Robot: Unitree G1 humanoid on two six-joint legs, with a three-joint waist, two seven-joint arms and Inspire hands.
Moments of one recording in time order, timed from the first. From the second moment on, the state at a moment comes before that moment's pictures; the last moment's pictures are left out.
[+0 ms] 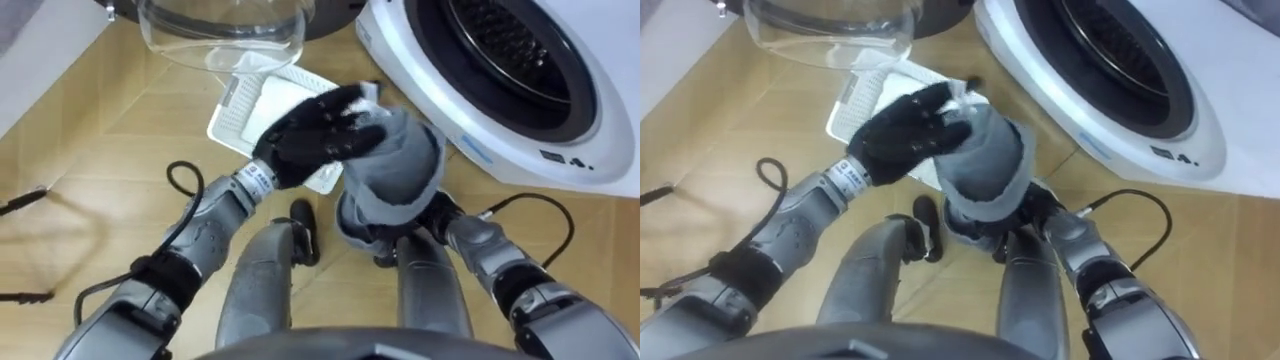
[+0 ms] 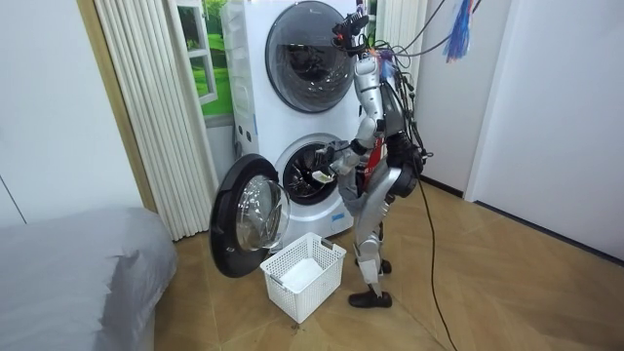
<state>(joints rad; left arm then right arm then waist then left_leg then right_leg) -0.19 0.21 -0.39 0.63 -0.88 -0.13 -0.51 -0.26 -0.23 0.36 1.10 0.06 -0.05 0.17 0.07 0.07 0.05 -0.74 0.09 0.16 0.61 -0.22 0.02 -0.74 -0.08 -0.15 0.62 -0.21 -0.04</state>
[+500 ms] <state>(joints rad) -0.17 0.15 -0.26 0.68 -0.66 -0.13 -0.16 -0.34 -0.29 0.27 1.28 0.35 0.02 0.22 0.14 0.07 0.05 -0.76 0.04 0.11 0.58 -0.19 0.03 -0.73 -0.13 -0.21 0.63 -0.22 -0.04</state>
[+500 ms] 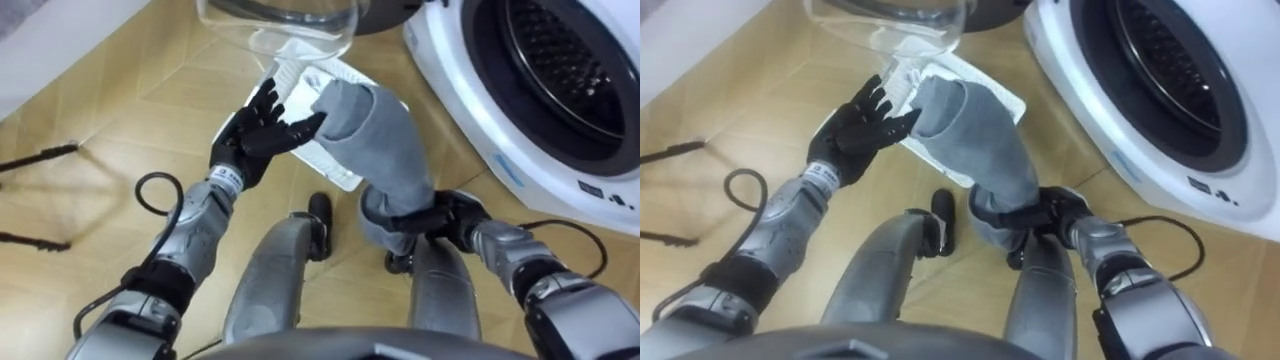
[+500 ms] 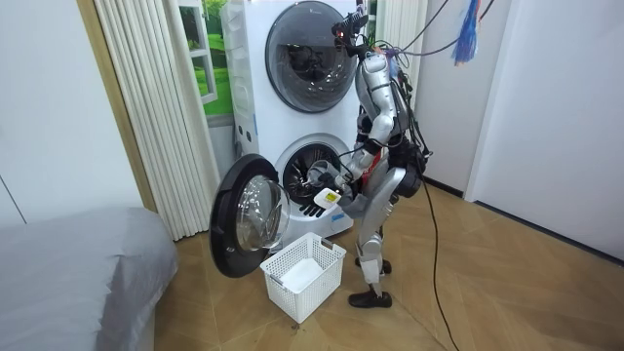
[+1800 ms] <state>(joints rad) -0.13 0.15 -0.26 0.58 -0.50 -0.03 -0.01 -0.40 -0.35 0.02 1.40 1.29 0.13 0.37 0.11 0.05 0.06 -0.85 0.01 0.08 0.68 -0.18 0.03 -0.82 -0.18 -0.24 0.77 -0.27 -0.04</state>
